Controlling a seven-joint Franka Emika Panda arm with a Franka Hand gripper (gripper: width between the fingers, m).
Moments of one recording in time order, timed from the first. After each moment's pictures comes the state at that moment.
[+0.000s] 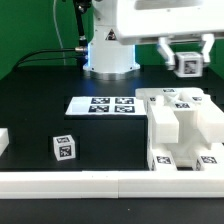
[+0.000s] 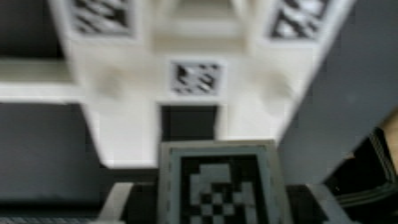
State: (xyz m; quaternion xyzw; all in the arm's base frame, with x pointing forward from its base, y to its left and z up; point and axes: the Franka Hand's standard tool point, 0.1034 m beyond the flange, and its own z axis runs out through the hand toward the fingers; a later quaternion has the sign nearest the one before) arm 0.585 0.095 0.156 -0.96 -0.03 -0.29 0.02
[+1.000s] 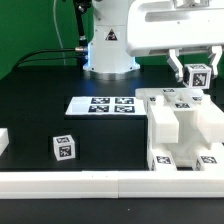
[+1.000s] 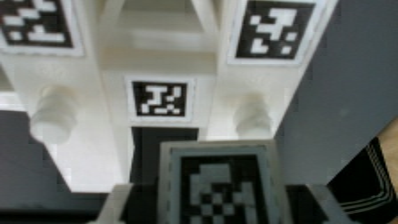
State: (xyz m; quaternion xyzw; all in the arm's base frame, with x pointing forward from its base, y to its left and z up) arm 0.584 0.105 0.134 -0.96 -0.04 -0.28 0.02
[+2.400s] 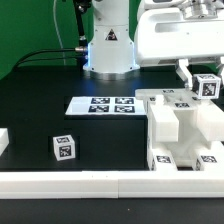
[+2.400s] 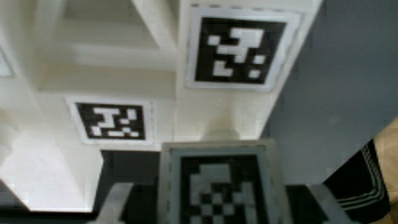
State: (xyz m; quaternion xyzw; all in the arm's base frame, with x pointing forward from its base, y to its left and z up) arm 0.587 0.117 0.122 -0.95 -0.05 -0.30 0.01
